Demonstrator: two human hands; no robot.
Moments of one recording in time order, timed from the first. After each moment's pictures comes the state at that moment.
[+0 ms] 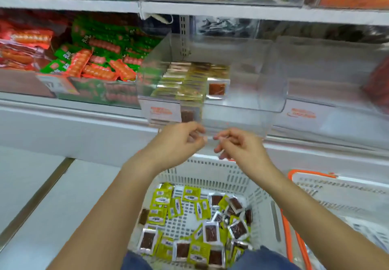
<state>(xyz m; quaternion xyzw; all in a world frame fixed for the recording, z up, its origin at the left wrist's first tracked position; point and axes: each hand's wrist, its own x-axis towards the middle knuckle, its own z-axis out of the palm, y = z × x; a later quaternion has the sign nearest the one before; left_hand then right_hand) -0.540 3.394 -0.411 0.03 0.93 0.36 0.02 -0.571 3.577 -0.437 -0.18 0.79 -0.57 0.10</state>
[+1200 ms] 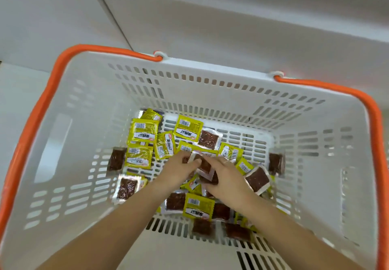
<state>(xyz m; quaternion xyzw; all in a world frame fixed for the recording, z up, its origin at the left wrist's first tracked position) -0.525 3.404 -0.790 -0.33 0.72 0.53 0.31 -0.545 3.562 -0.793 -0.19 0.87 -0.28 0.36</state>
